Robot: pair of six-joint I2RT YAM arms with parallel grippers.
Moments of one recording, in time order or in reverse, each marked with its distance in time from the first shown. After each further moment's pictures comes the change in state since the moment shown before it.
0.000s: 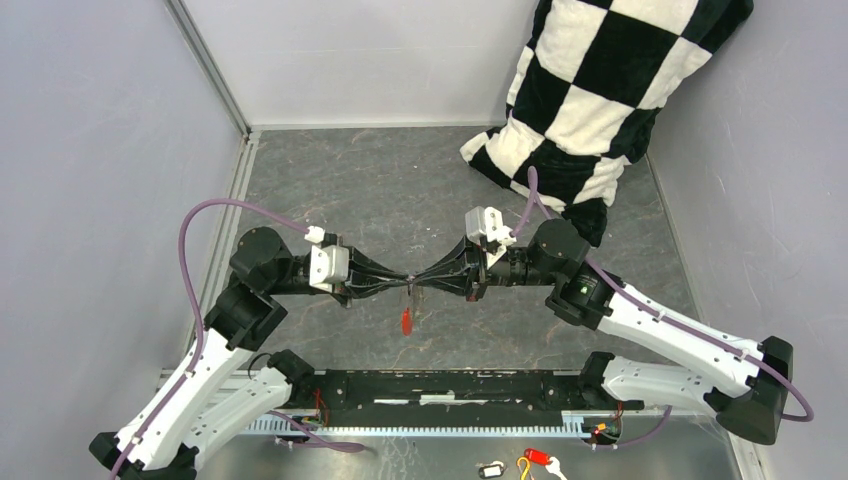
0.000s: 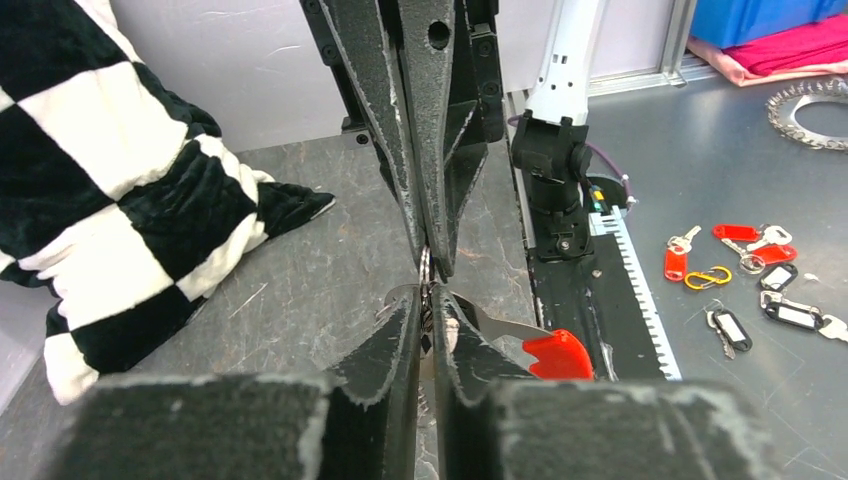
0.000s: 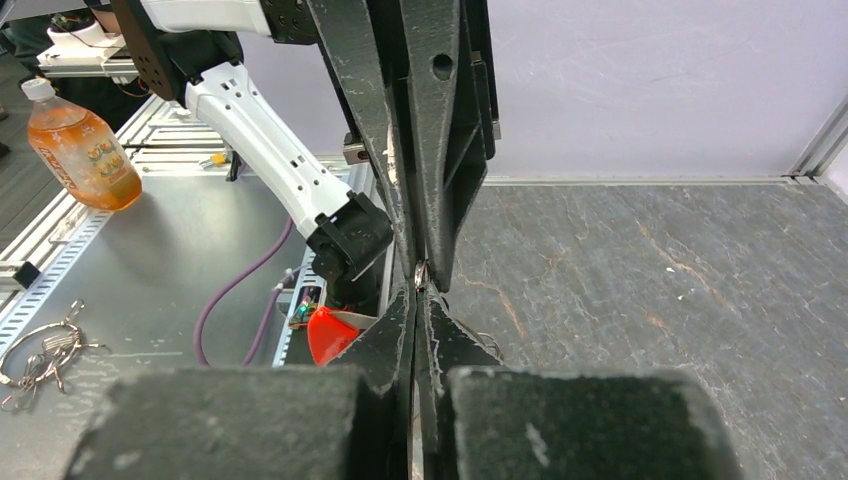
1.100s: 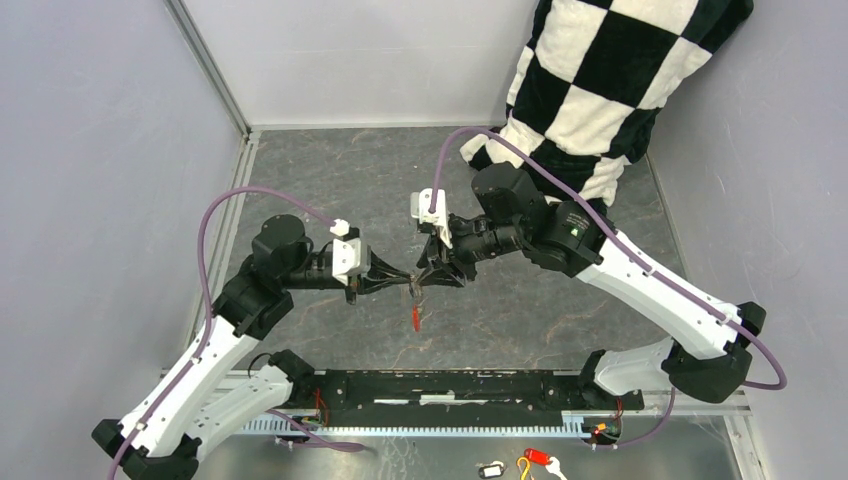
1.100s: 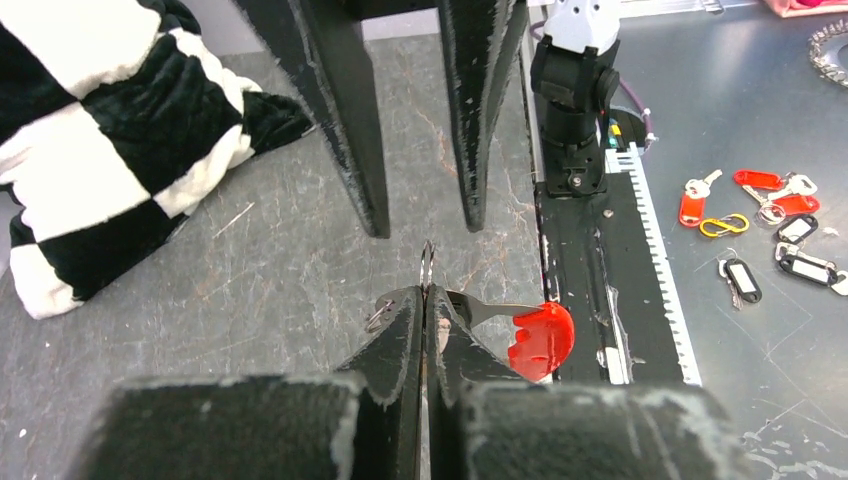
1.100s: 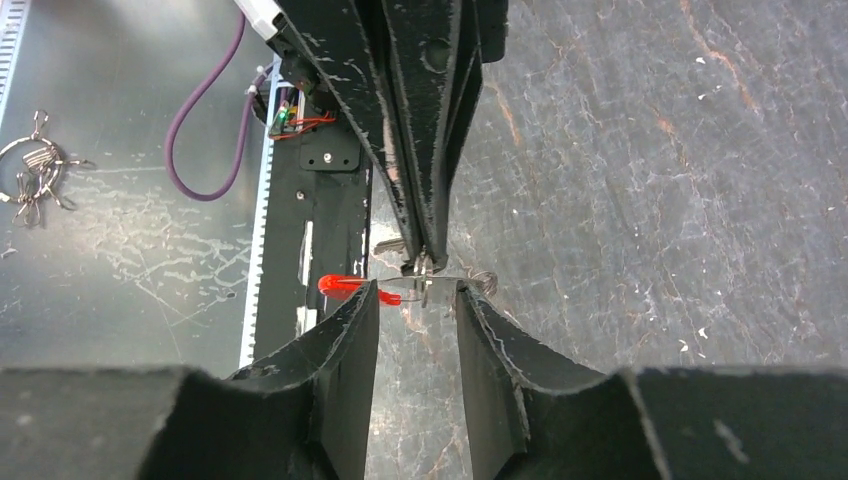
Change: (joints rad) left arm 0.000 0.066 0.041 -0.205 -0.048 0.135; right arm 0.000 0.322 0.659 -0.996 0.058 -0.346
